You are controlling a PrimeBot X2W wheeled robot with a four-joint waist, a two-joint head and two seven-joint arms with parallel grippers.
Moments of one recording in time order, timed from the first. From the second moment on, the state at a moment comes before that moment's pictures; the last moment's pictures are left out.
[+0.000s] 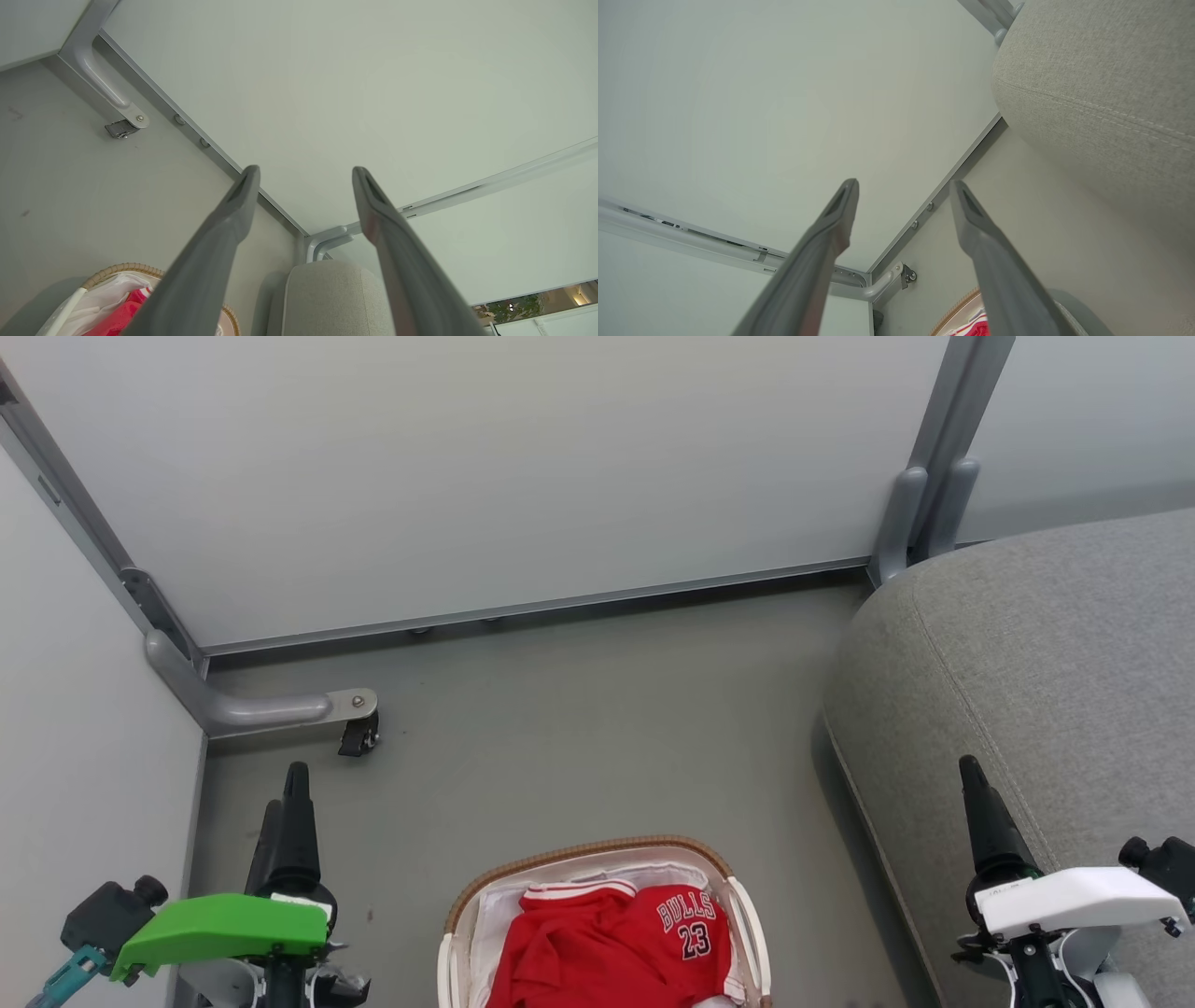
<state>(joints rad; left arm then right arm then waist) -0.04 0.04 -0.01 0.16 -1.14 -0.07 -0.05 -0.05 -0.03 -0.08 0.20 1.06 0.13 -0.04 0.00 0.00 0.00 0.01</state>
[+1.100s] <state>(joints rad) 0.02 0.04 -0.08 0.14 -0.61 -0.02 -0.14 -0.03 -0.04 0.00 0.21 0.58 0.13 -0.14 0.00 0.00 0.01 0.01</state>
